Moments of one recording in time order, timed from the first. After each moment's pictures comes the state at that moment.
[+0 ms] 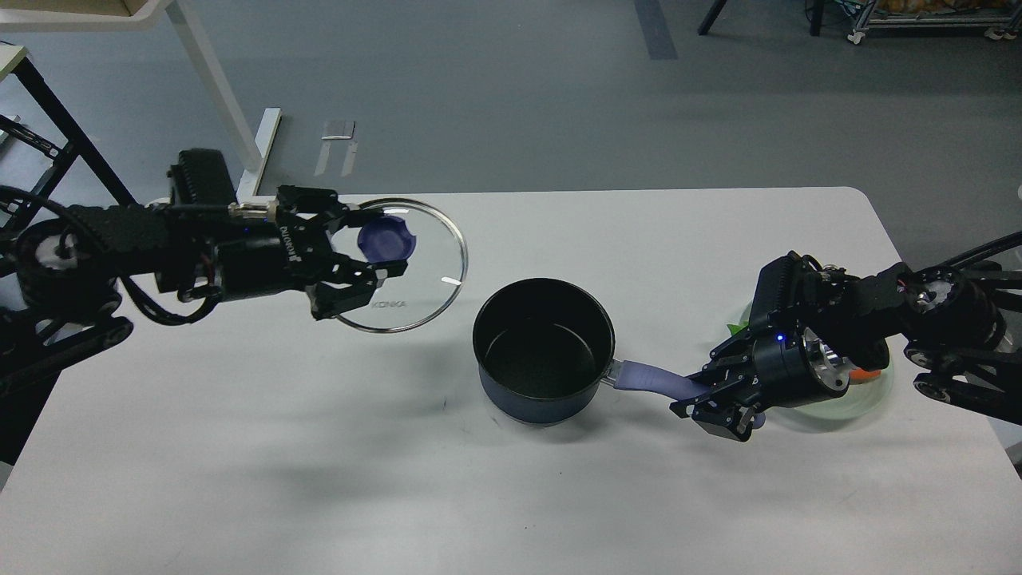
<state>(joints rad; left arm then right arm) -1.01 0.93 -0.04 -1.32 1.92 0.23 -0.49 1.21 -0.78 -0.25 1.44 -1.92 0.27 0.49</state>
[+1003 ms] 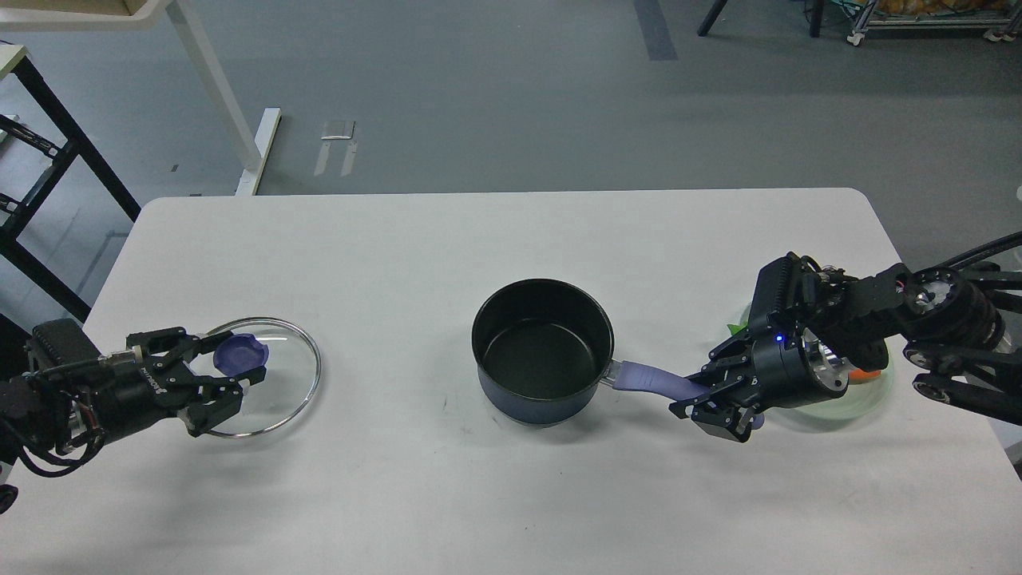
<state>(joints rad) -0.61 0.92 -0.03 -1.04 1.82 0.49 -0.49 1.21 -0.78 -0.25 1.44 -1.92 0.27 0.49</state>
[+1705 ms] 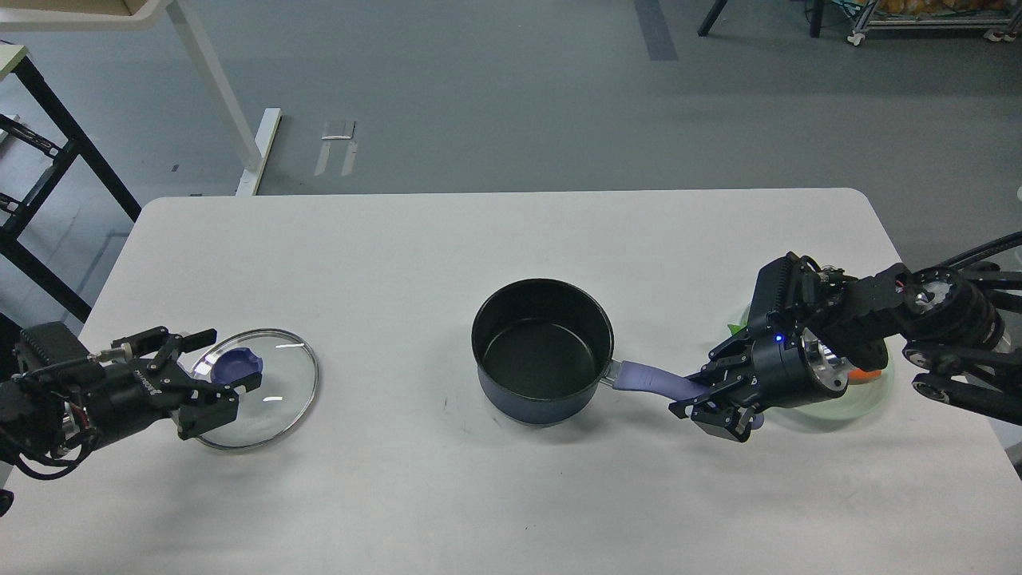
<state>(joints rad) -0.61 0.97 -0.04 -1.12 1.73 0.47 -0.49 1.21 -0.78 -0.25 1.44 -1.92 0.27 0.49</state>
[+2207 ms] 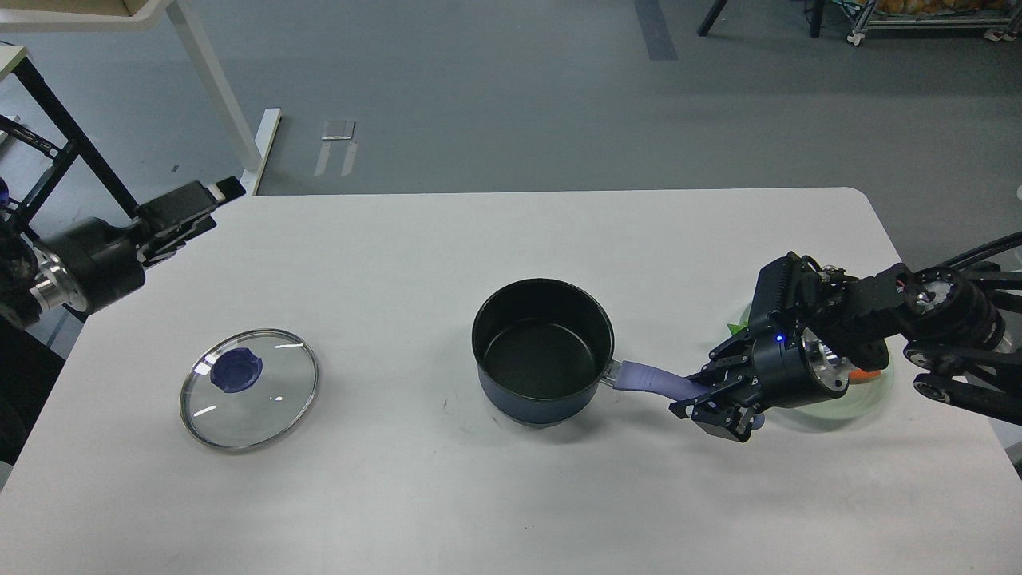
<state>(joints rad) -0.85 1.04 -0.17 -1.30 0.50 -0.07 -0.49 1.21 -0.78 -0.25 1.44 -1.92 0.27 0.49</state>
